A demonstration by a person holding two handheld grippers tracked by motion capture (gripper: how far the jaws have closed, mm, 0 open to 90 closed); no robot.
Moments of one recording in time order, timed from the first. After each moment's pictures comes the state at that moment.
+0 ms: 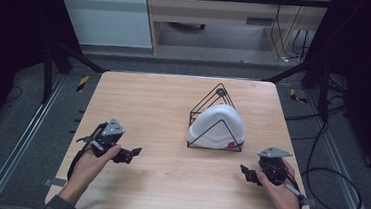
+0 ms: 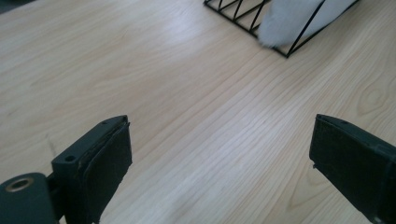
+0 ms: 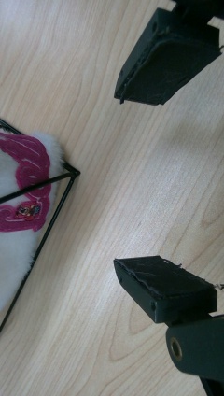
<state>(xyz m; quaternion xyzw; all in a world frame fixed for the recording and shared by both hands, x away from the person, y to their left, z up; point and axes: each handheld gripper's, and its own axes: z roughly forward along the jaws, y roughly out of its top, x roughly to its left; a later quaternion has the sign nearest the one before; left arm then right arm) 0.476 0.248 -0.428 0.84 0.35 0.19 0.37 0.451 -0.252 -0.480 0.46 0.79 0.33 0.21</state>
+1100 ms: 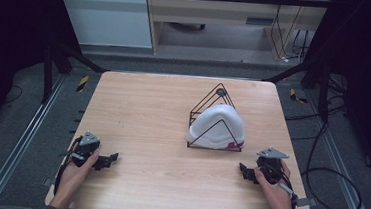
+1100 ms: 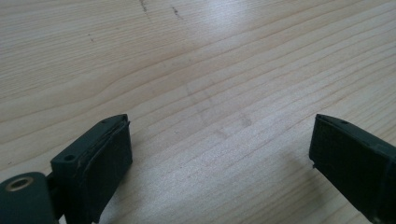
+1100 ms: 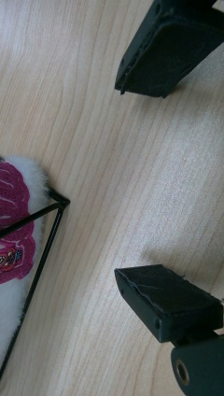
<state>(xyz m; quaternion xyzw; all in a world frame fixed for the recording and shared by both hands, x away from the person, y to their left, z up) 0.481 0.326 -0.507 0.79 0.47 0.19 0.36 0.465 -0.254 -0.512 0.50 0.76 0.34 0.22</state>
